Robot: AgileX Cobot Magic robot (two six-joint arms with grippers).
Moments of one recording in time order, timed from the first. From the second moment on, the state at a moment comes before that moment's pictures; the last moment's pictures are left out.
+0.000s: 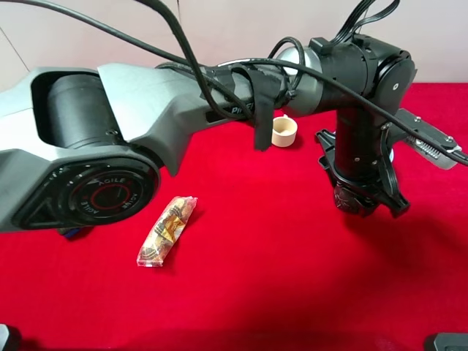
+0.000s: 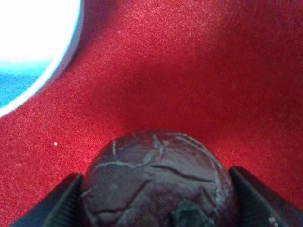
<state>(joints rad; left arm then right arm) -1.08 2.55 -2.29 -0.08 1.03 0.05 -0.05 -0.01 -0.50 0.02 1.03 0.01</state>
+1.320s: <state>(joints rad) -1.08 2.57 -2.29 -0.05 1.03 0.04 -0.05 -0.01 -0.50 0.02 1.03 0.01</state>
